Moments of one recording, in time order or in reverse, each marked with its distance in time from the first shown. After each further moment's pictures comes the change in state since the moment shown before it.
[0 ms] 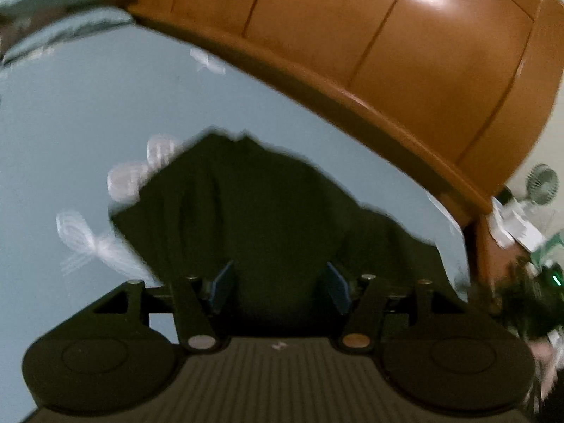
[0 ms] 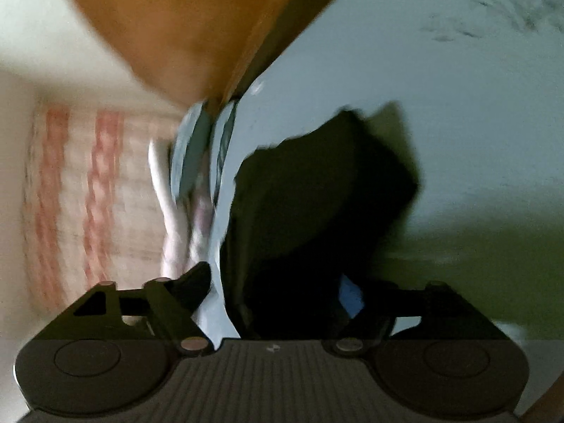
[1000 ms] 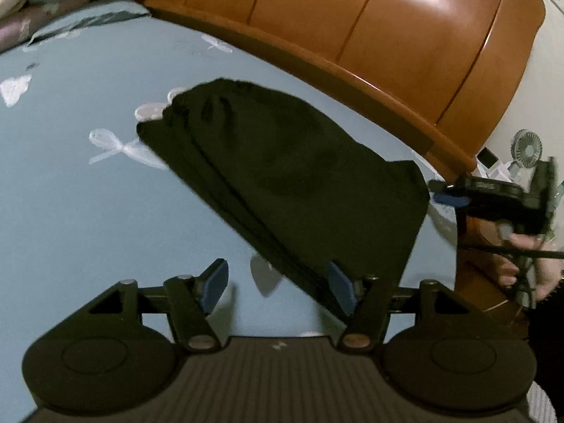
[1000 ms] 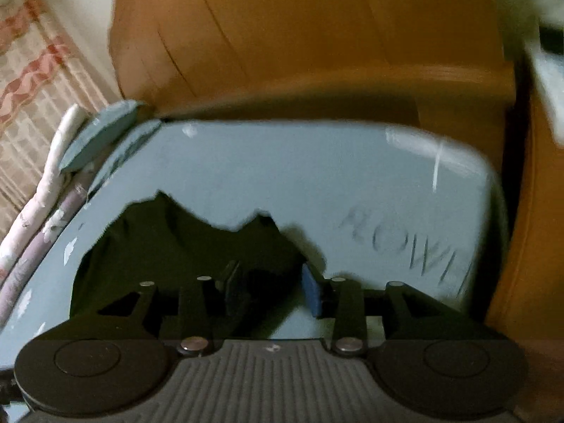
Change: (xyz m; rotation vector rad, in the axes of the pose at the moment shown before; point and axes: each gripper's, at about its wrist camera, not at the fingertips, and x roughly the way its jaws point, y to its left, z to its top) left arm -0.045 -0.012 -0.079 0.033 -0.041 0.023; right arm -0.017 0.067 0.006 -0.646 -0.196 -0.495
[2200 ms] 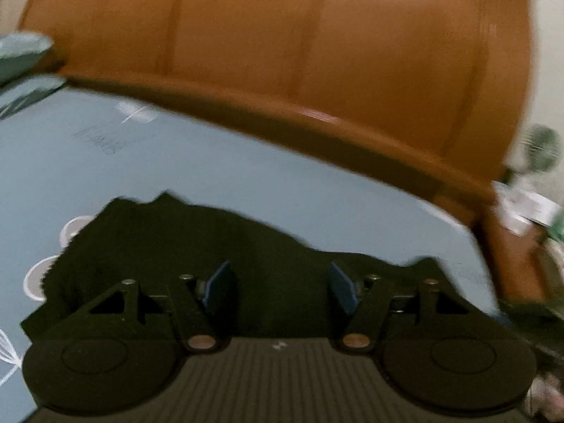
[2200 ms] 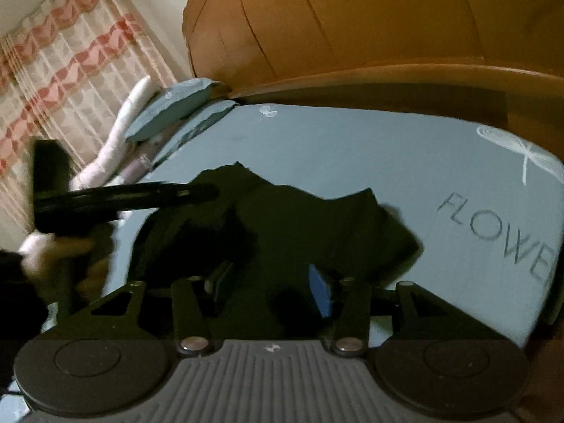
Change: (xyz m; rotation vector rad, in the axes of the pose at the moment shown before) left arm 0.139 -0.029 0.123 0.163 -0.068 0.005; right arm 0.005 0.024 -0.025 -0.086 0.041 0.212
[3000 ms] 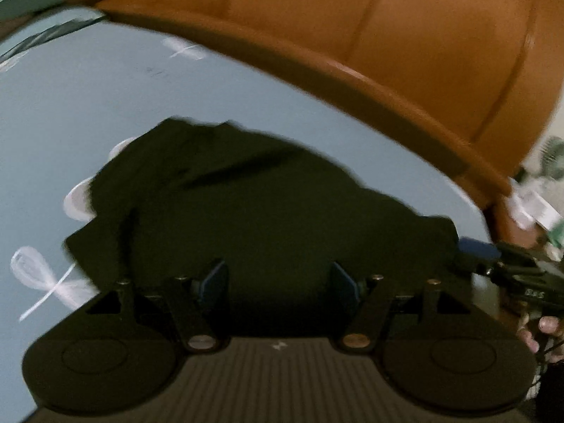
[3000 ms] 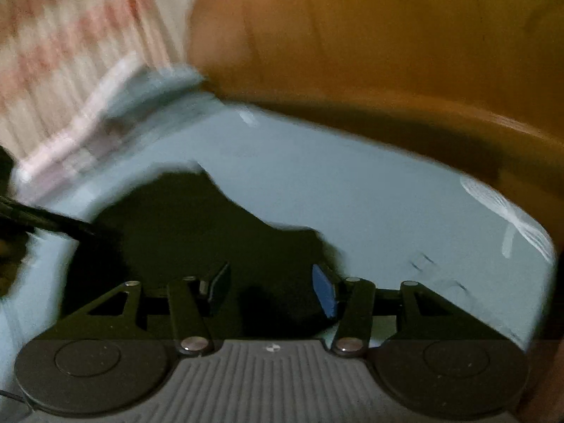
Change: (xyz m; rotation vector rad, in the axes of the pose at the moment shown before) left arm -0.037 0.038 -0.032 -0.122 0.132 -0.002; right arm 0.030 -0.023 0.023 -0.186 0.030 -0.184
